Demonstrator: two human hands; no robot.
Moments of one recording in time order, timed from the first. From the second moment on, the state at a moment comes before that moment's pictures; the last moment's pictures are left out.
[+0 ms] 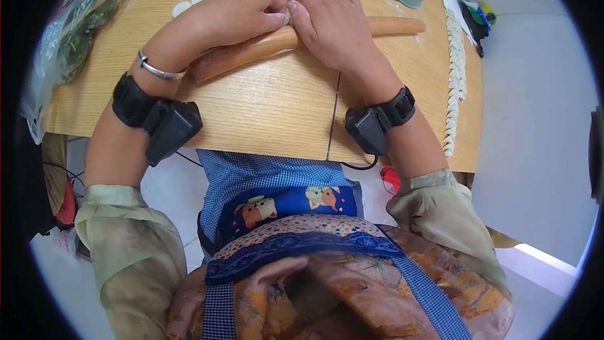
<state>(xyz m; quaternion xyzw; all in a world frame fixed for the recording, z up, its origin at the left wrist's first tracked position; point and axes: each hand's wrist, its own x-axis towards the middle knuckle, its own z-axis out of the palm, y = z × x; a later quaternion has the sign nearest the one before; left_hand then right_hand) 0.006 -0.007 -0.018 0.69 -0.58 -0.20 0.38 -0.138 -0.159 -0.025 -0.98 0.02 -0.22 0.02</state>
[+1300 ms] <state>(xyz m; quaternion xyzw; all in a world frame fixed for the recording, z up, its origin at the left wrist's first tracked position) 0.011 -0.004 0.000 0.68 -0.60 -0.29 0.30 -0.187 -0.142 -0.017 -0.98 0.02 -0.18 0.04</state>
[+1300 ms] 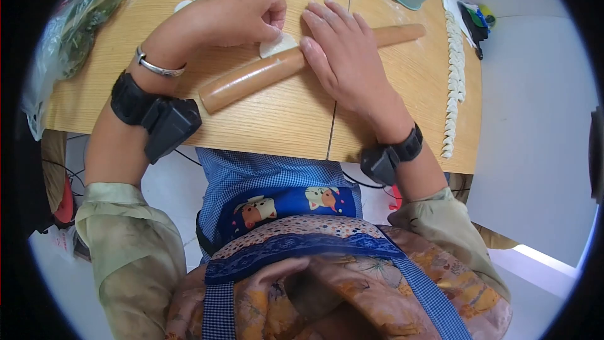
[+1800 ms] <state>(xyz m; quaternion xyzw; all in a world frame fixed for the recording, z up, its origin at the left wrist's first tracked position) 0.013 -0.003 0.002 0.69 -0.61 -0.27 0.28 -0.214 -0.134 -0.012 -0.99 0.03 -0.14 0.05</state>
